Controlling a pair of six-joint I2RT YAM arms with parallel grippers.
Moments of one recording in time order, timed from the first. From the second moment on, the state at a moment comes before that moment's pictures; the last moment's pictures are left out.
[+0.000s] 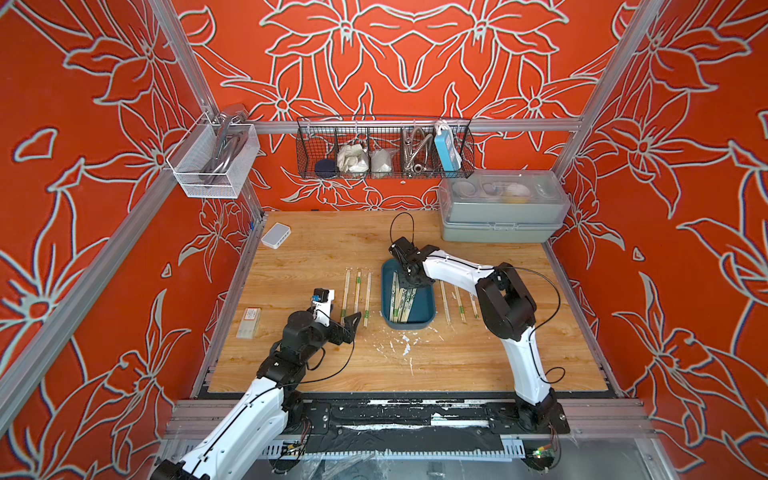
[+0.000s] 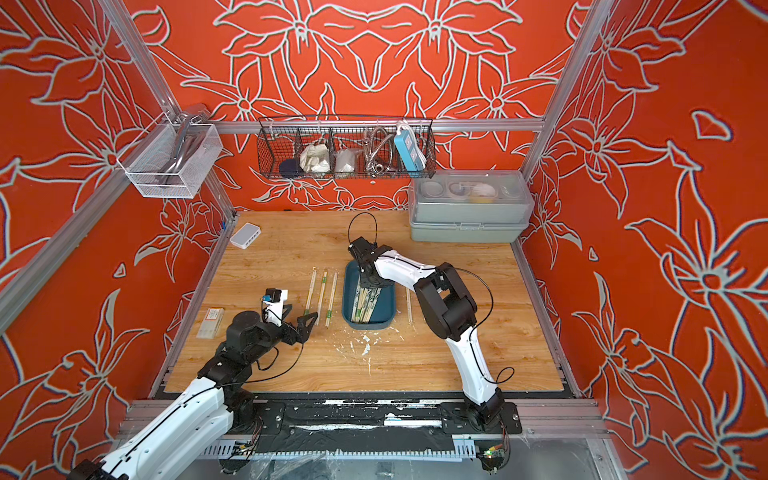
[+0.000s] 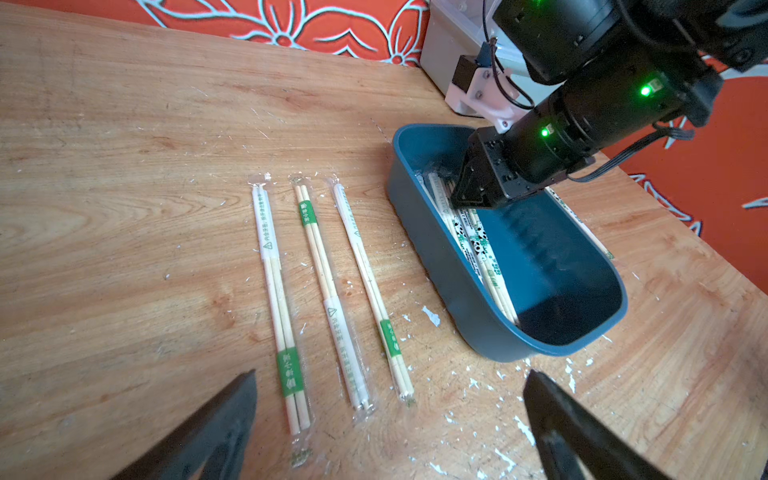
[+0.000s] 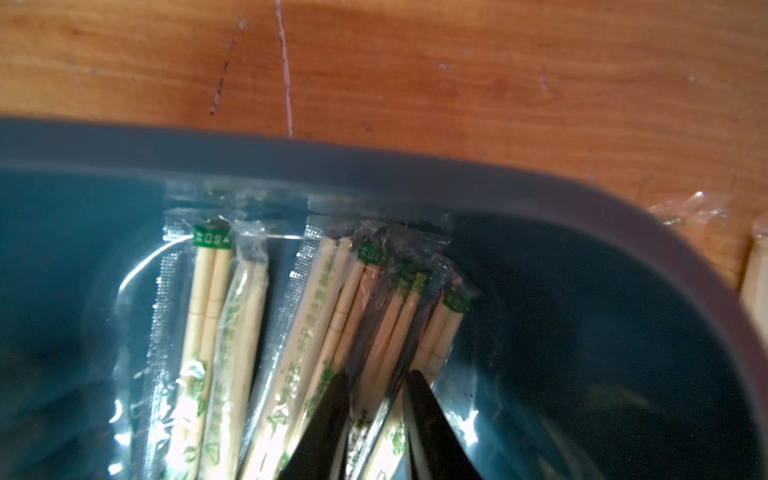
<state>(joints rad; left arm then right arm) -0.30 0.63 0.18 0.06 0.19 -0.24 0.71 2.19 1.68 -0.76 0.22 0.53</state>
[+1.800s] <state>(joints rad) -0.30 0.64 0.18 0.06 0.19 -0.24 0.69 1.96 1.65 -0.77 0.15 0.47</state>
